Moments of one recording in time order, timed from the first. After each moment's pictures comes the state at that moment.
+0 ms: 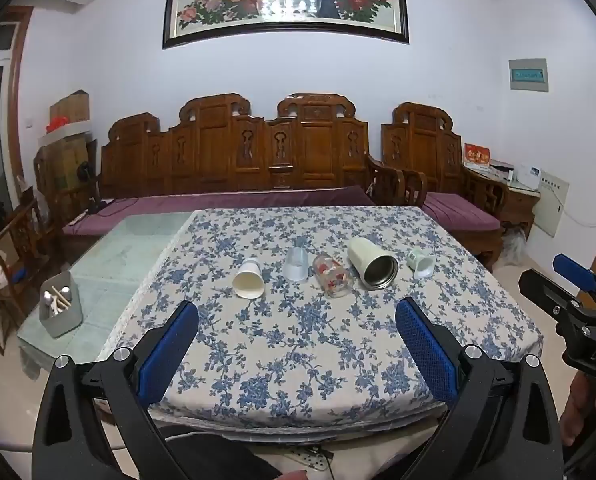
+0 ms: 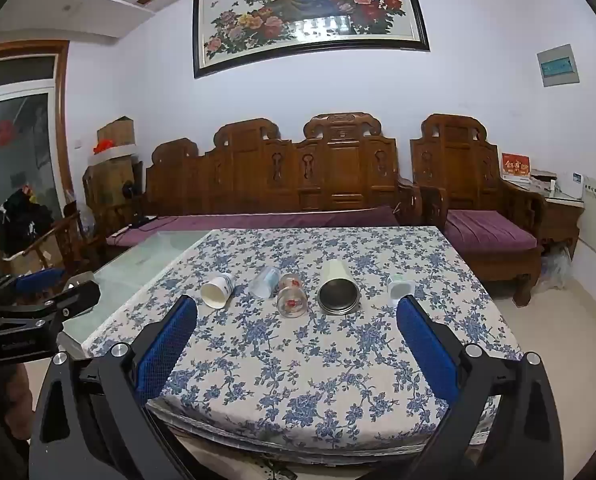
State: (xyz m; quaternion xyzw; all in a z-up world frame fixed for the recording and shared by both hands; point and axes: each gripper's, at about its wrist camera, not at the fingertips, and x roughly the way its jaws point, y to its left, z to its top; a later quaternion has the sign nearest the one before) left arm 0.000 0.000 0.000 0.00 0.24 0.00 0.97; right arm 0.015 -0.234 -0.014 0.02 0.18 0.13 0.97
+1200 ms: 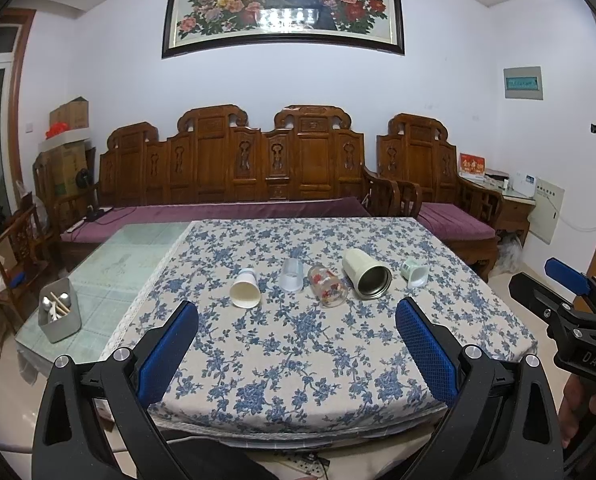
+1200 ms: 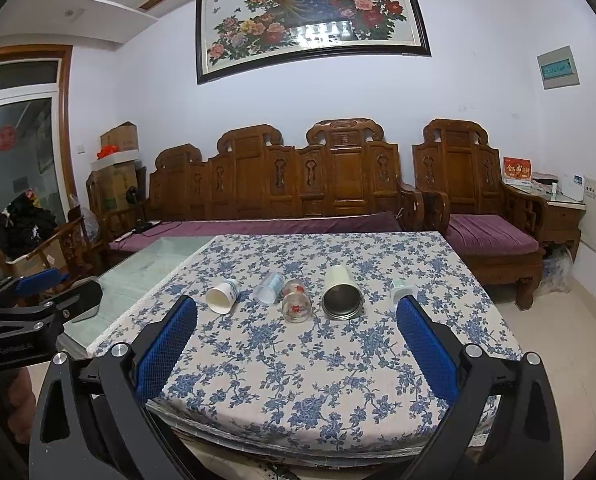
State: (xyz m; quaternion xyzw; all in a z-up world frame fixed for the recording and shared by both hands) left arm -0.011 -0.002 0.016 0.00 0.22 0.00 0.98; right arm 0.006 -0.234 -0.010 0.03 0.17 0.14 0.97
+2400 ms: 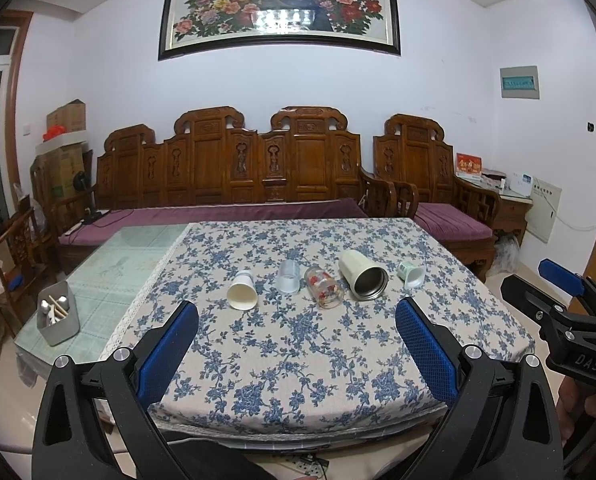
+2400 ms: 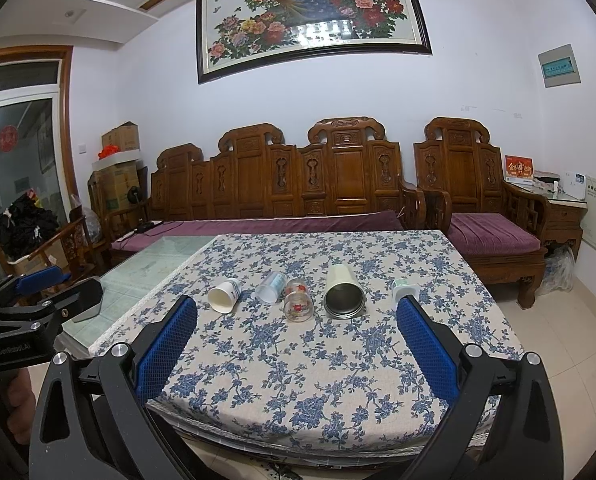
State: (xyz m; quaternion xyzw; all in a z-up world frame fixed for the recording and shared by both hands) left arm -0.015 -0.005 0.018 0.00 0.21 -0.01 0.98; right arm 0.005 -0.232 -0.009 0.03 0.18 0.14 0.97
